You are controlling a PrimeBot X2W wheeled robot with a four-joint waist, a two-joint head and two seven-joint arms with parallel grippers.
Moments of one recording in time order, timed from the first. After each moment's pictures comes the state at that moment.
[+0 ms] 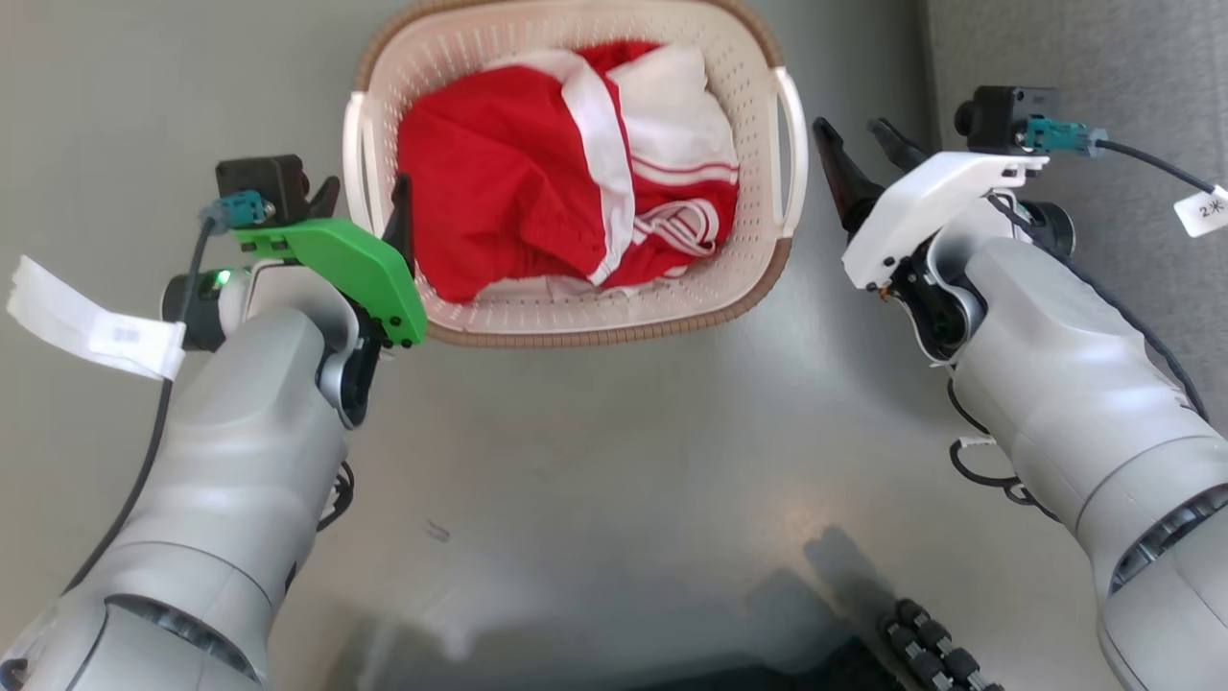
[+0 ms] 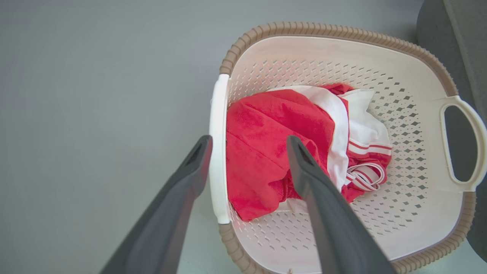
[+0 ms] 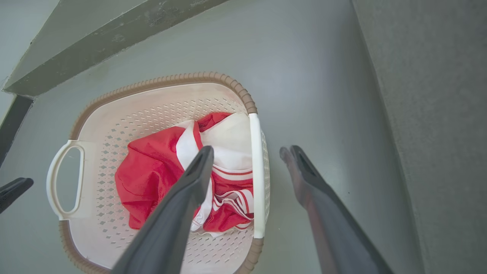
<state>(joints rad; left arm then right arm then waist) -0.99 0.03 -0.82 1.17 -0.95 -0.05 -0.26 -0.99 -0.11 0.90 1.17 1.05 0.12 -0.25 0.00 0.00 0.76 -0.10</state>
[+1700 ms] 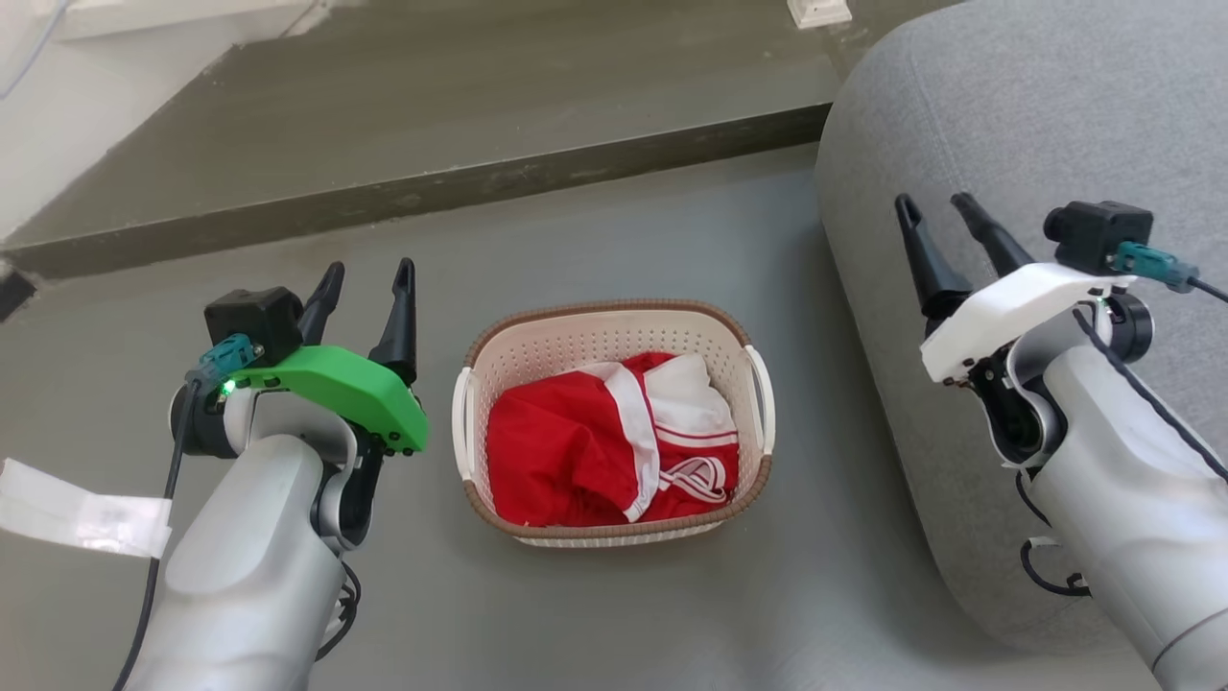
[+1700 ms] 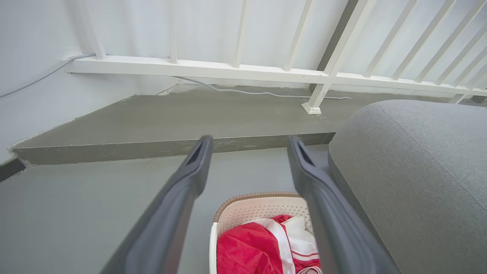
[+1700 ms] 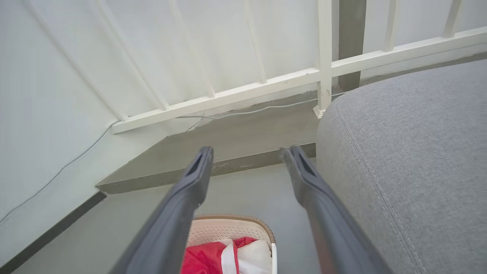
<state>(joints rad) -0.60 0.11 -0.51 0.70 -0.69 -0.02 -0.26 -0.63 -0.26 0.56 0.74 0.75 0.08 -0.25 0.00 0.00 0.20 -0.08</state>
